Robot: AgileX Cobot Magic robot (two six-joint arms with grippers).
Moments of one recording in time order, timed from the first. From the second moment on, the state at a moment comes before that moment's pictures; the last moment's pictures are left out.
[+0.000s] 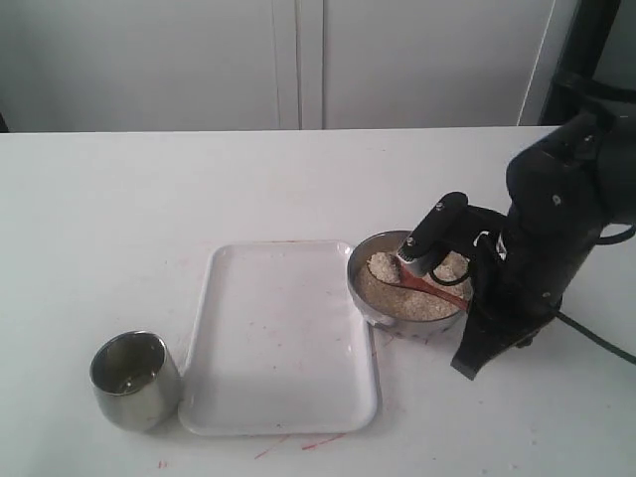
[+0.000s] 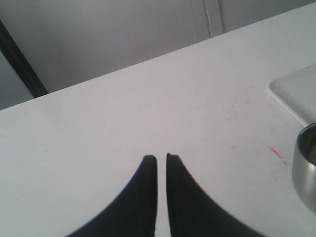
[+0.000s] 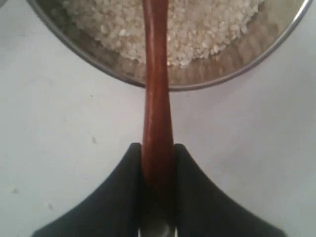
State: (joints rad) left arm 0.04 0.00 0.01 0.02 0.03 0.16; right arm 0.32 1.60 -0.92 -0.22 0.79 -0.26
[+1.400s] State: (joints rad) left arm 0.04 0.00 0.01 0.02 0.03 0.16; right arm 0.63 1.34 -1.07 -0.14 1.07 -0.21
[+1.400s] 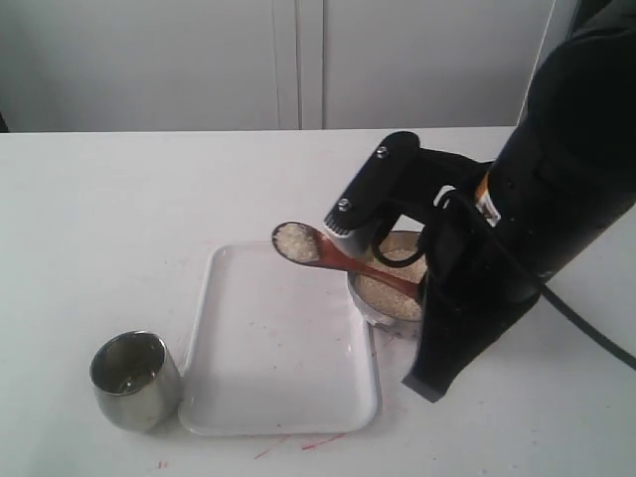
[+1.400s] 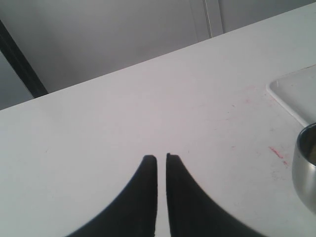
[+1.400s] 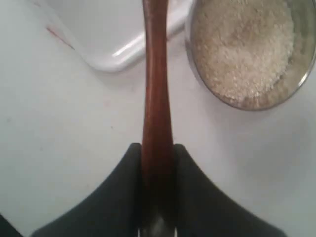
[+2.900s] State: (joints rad) left arm 0.04 0.00 0.01 0.02 0.03 0.16; right arm 1.03 1.76 -1.40 -0.43 1.19 -0.04
